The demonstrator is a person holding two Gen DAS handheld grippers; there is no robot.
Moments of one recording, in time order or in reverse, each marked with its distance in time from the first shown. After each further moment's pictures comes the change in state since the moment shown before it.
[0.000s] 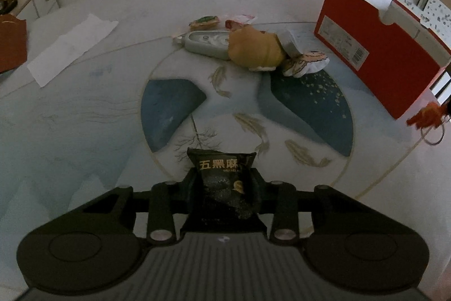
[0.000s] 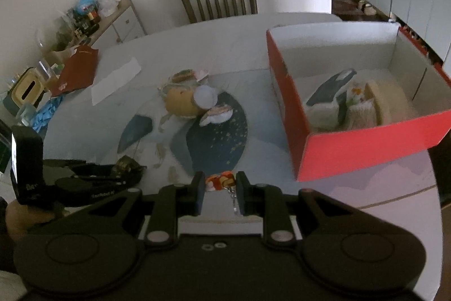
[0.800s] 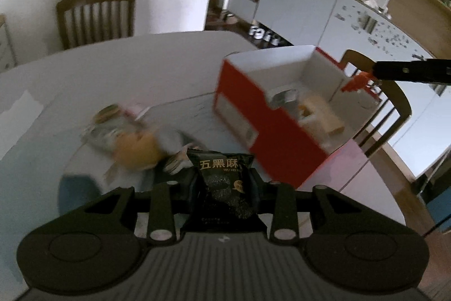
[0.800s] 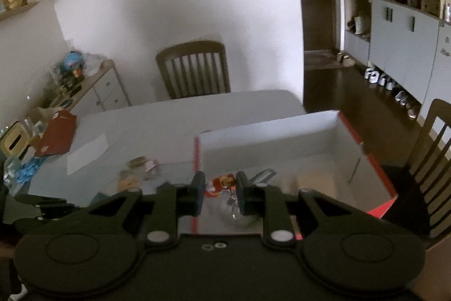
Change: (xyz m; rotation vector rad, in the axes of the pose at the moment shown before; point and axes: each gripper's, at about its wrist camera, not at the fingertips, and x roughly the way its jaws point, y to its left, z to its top) left arm -0.052 -0.106 0.087 0.075 -0.129 -0.204; right arm -0.059 -0.104 0.070 0.002 -0.243 -0.069
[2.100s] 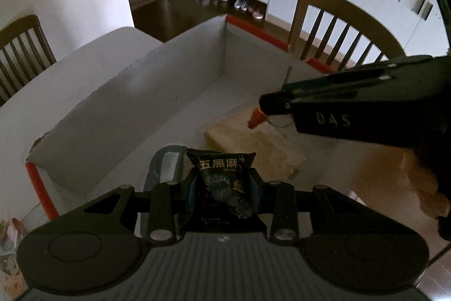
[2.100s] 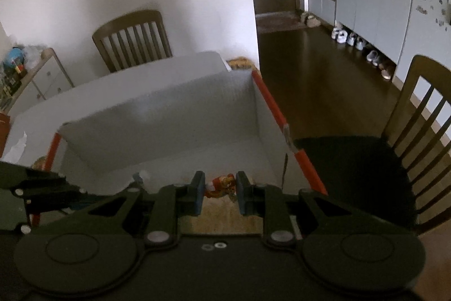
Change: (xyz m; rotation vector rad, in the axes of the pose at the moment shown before) left arm 0.181 -0.164 0.101 0.283 0.197 -0.040; right arm 0.116 -0.135 -0.011 0.103 0.168 -0.103
